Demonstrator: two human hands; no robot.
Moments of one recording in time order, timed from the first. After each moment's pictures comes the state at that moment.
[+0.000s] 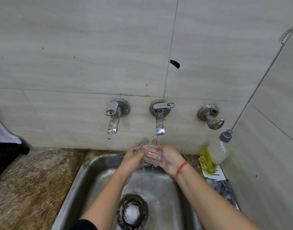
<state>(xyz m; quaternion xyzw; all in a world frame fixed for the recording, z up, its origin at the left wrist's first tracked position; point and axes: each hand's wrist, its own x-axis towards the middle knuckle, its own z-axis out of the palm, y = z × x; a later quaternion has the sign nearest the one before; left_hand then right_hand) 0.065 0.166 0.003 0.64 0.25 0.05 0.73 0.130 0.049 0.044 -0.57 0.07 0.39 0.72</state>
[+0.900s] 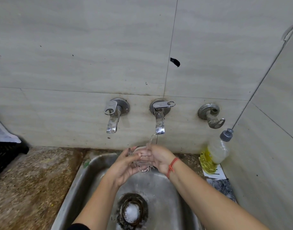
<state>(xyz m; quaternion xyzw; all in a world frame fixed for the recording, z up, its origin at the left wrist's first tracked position) 0.049 0.185 -0.003 0.44 0.20 0.00 0.87 0.123 0.065 0.045 -0.67 -0.07 0.43 0.60</state>
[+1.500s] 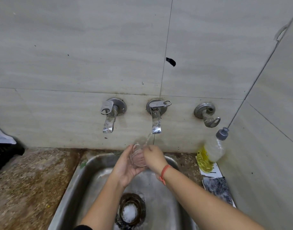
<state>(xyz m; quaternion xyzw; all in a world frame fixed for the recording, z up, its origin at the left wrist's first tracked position) 0.055 0.166 -0.004 0.34 0.22 -0.01 0.91 0.120 0.073 0.017 -0.84 -0.13 0.21 0.49</state>
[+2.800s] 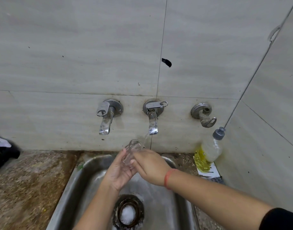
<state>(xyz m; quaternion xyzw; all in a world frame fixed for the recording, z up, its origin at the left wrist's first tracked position) 0.049 0.174 -0.012 0.30 0.17 0.02 0.94 0.111 0.044 0.024 -0.79 -0.56 -0.07 0.22</state>
